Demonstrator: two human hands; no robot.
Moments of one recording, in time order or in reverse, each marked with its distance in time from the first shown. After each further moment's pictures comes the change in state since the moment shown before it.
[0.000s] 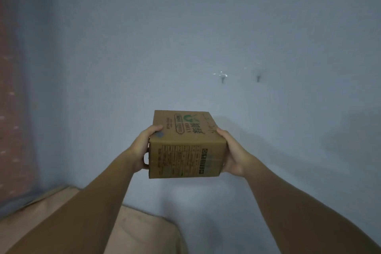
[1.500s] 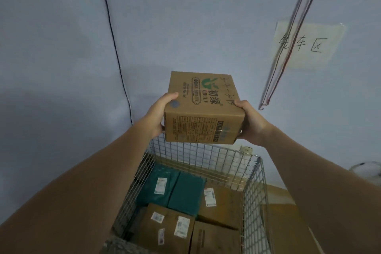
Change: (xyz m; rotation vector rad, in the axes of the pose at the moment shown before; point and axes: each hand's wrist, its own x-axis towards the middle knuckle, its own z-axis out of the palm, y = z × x) left_hand -0.599 -0.281 1.097 0.257 -1.721 -0.247; right_hand -1.008 0.189 -0.668 0.275 1.717 -0.032
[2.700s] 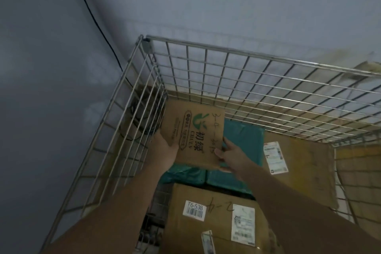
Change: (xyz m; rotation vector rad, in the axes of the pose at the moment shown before) left_hand 0.403 -0.569 -0.246 0.689 0.146 -0.424; right_hand 0.434 0.590 0.175 0.055 0.129 0.698
